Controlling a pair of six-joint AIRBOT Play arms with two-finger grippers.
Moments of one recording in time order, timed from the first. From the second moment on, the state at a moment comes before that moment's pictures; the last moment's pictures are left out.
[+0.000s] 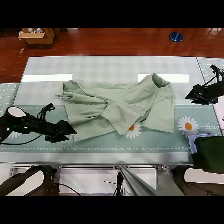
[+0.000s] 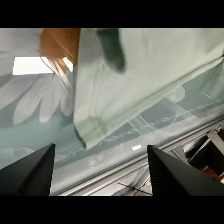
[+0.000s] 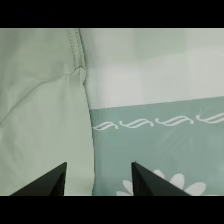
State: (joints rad) left arm 0.16 -1.16 0.49 0.84 -1.28 -1.33; right arm -0.45 -1.50 1.25 -1.20 1.34 1.32
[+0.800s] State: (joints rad) left arm 0.05 -1.36 0.49 0.67 -1.15 -1.24; right arm -0.48 -1.51 1.24 -1.16 1.32 1.29
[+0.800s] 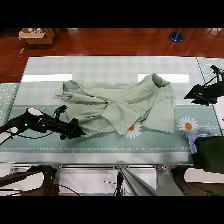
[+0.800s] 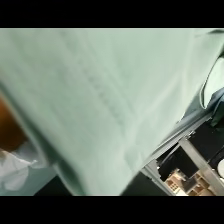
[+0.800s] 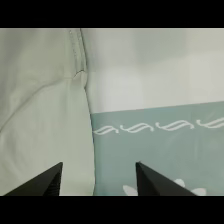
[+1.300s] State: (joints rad) left arm 0.05 -1.31 0.49 0.65 -1.20 -1.20; right arm -0.54 -1.68 1.24 -0.86 1.27 1.22
